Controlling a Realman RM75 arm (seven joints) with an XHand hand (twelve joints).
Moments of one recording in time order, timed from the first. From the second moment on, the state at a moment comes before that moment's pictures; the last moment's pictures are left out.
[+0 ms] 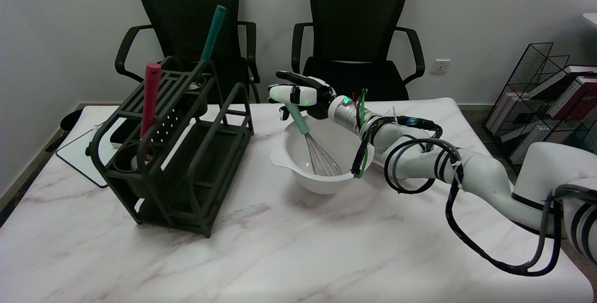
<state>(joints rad) 0.82 -1.11 0.49 -0.69 -2.39 0.30 1.89</state>
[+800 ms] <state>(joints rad) 0.75 -1.04 0.55 -0.80 -2.40 0.32 1.88</state>
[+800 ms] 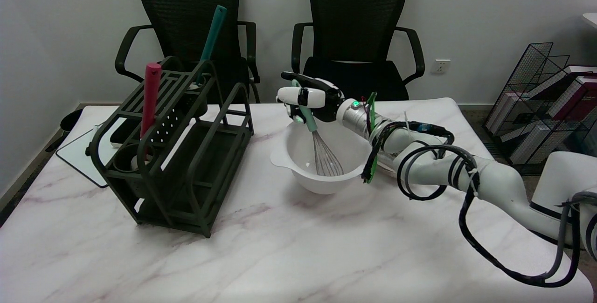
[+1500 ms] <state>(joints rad) 0.64 -0.98 0.64 -0.85 -2.40 0.39 1.88</state>
